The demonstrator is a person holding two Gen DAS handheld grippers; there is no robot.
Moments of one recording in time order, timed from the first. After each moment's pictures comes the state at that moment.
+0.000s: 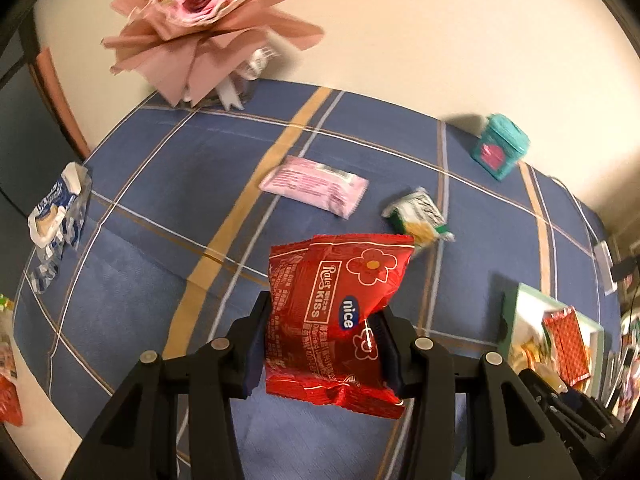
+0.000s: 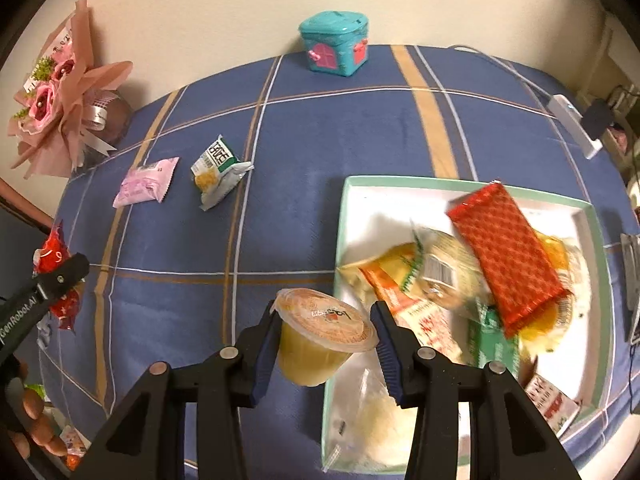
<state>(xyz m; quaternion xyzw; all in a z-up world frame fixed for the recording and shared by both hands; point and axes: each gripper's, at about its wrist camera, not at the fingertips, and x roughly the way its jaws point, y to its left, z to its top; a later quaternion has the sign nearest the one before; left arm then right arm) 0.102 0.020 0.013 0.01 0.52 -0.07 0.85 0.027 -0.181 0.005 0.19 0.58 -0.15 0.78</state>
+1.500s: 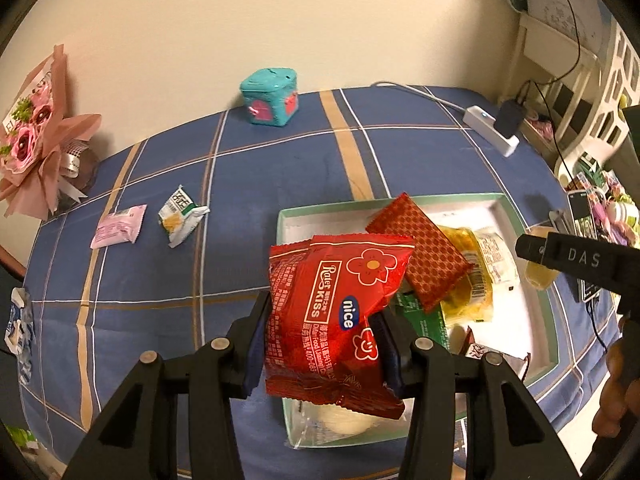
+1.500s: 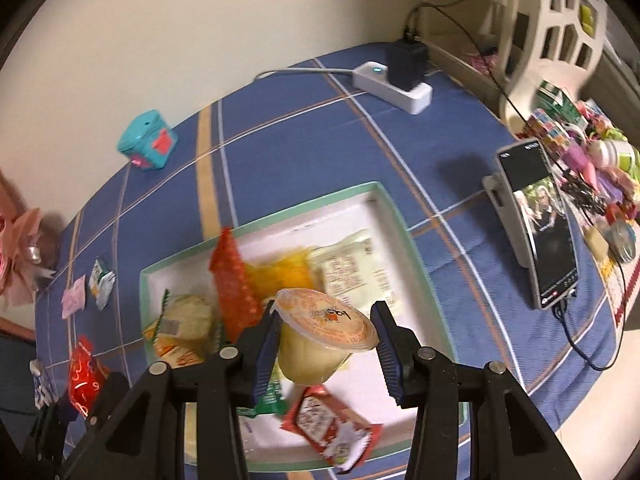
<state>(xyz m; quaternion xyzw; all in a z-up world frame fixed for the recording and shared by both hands) -0.027 -0.186 0.026 0.17 0.48 -0.25 0.82 -0.093 -0.366 0.033 0.29 0.52 -0.30 0.75</state>
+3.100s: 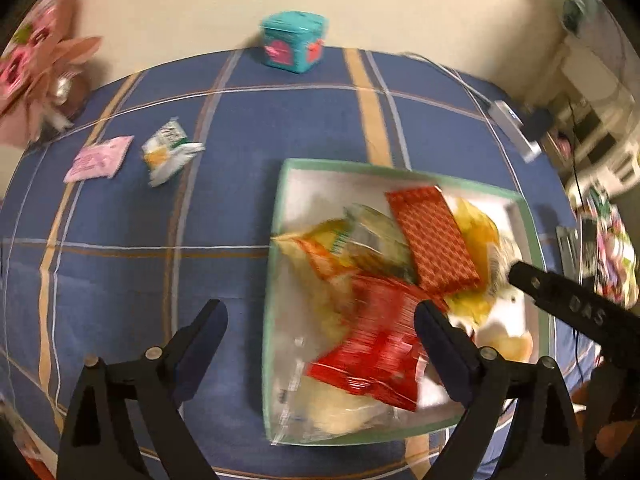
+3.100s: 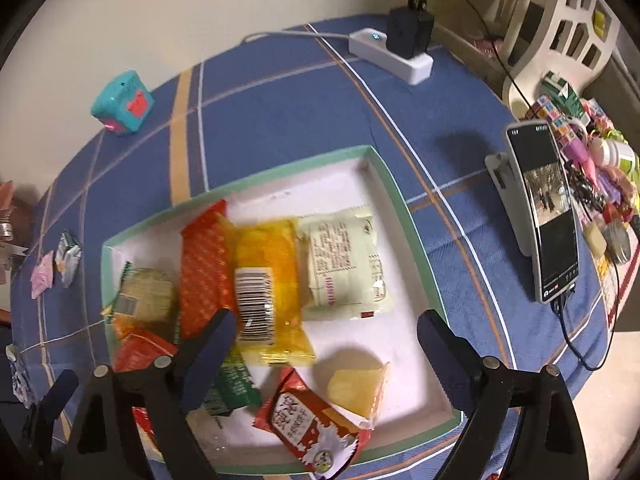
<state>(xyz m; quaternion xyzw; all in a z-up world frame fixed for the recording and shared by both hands) 0.002 -0.165 -0.005 0.09 0.56 -0.22 0.79 -0.080 -0.357 0.004 0.26 0.57 -0.31 0.72</state>
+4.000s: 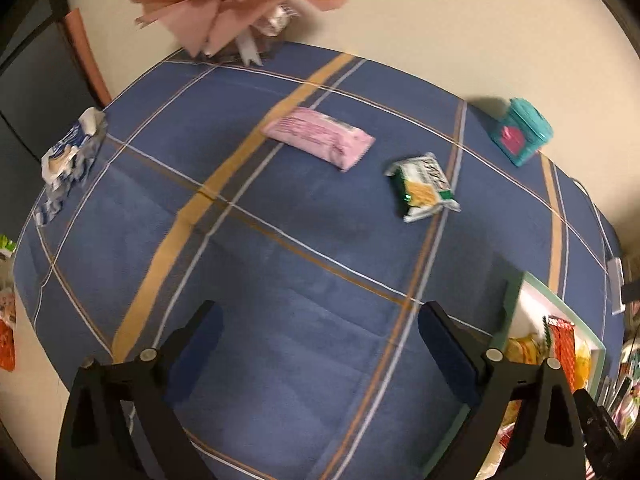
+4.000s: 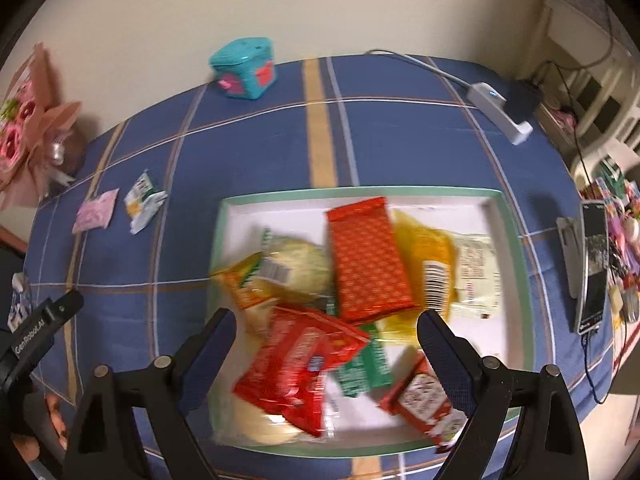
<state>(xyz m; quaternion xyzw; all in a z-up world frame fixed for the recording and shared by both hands) 0.081 -0.002 -0.010 -0.03 0.56 0.00 0.83 -0.018 -0.252 0.031 0.18 0.57 -0.21 0.77</state>
